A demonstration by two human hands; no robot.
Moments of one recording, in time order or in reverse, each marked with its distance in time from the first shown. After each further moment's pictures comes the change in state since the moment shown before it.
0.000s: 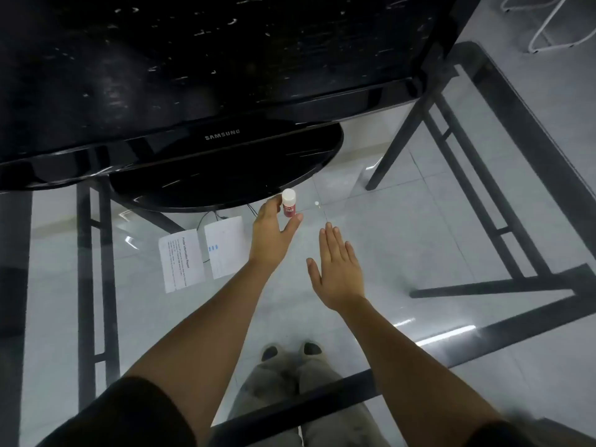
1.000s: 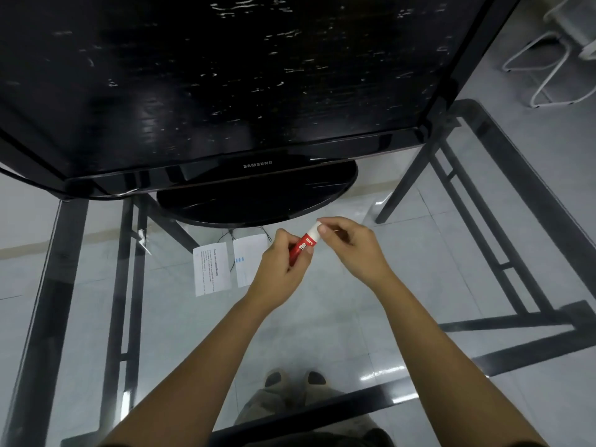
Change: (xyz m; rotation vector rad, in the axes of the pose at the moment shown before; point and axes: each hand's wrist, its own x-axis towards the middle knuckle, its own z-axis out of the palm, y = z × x) left_hand -0.064 0.037 -0.067 -0.107 -0.077 0.157; right_hand 0.010 -0.041 -0.148 0.962 0.040 -0.110
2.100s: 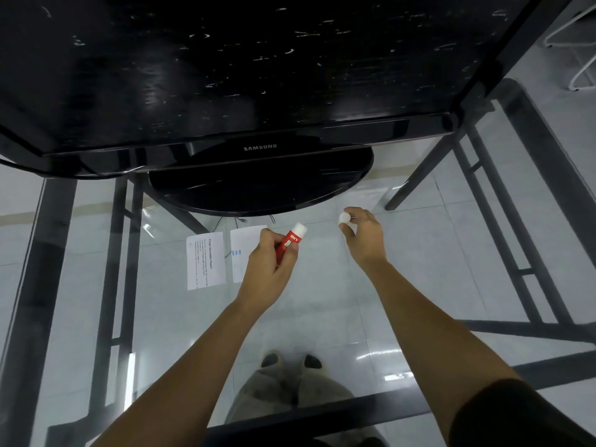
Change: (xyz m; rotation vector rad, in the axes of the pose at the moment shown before) left_hand 0.011 -0.036 0.008 0.021 0.124 -0.182; right_hand 0.070 0.106 0.009 -0.403 0.138 0.160
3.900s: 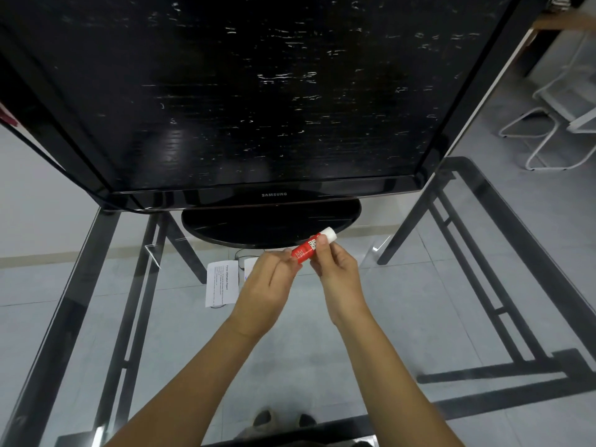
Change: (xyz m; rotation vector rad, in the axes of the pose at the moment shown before) left_hand -0.052 0.053 -0.046 0.439 0.438 0.839; right_hand -0.133 -0.142 -0.051 0.874 -0.104 0.067
